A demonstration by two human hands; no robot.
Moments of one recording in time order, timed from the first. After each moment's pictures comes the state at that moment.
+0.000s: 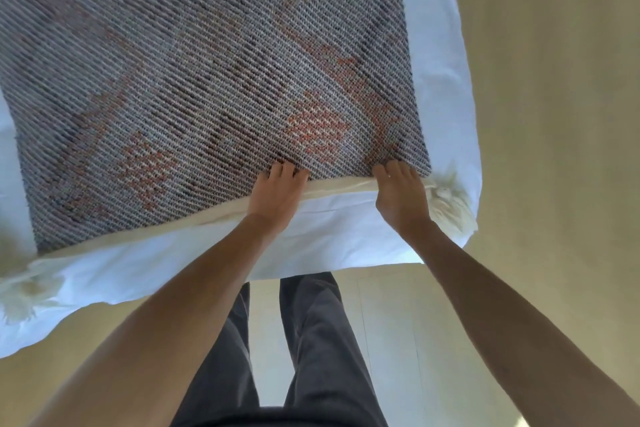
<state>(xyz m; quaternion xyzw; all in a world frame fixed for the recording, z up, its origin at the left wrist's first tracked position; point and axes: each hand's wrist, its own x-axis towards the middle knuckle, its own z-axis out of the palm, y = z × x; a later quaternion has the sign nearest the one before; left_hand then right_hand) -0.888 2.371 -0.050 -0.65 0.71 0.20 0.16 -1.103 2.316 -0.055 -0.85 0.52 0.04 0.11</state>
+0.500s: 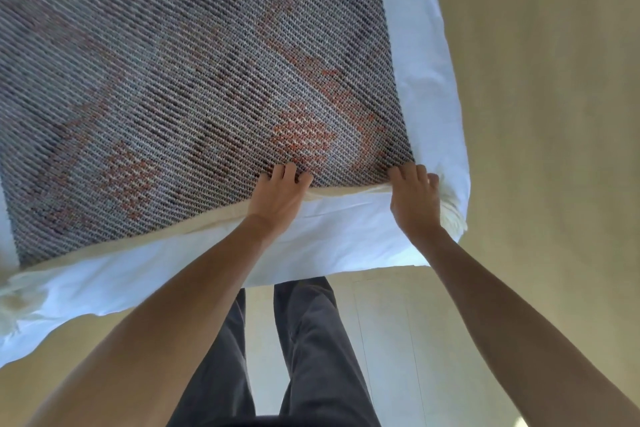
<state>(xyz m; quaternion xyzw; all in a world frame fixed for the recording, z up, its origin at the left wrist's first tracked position) -0.907 2.358 -0.051 -0.62 0.74 0.19 0.17 -1.138 2.309 -0.054 -0.81 0.57 0.12 0.03</state>
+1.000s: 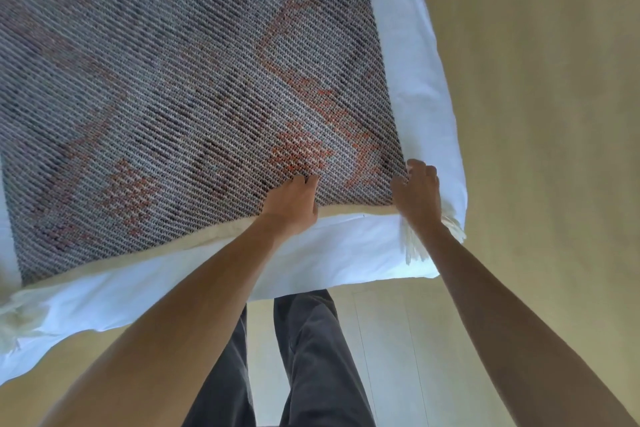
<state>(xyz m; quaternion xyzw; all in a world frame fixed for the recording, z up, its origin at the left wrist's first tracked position) -0.925 2.328 -0.043 -0.65 0.67 0.33 0.11 -1.137 2.276 -0.053 -0.59 0.75 -0.01 0.31</state>
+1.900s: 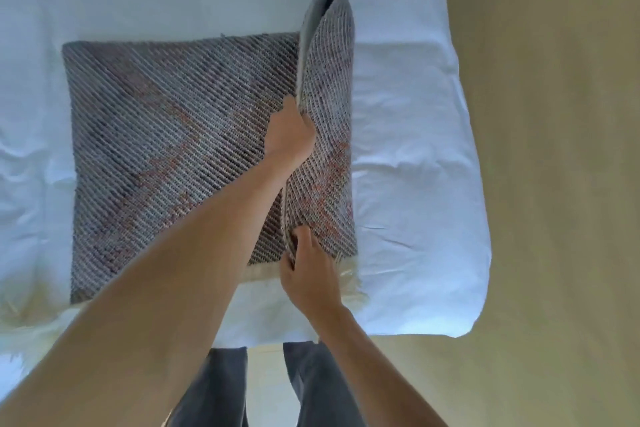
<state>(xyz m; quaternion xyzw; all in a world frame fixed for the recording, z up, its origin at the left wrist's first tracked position) -0.807 2.199 0.015 -0.82 0.39 0.35 -0.23 -0.924 2.365 0.010 -0.73 0.55 -0.05 0.41</state>
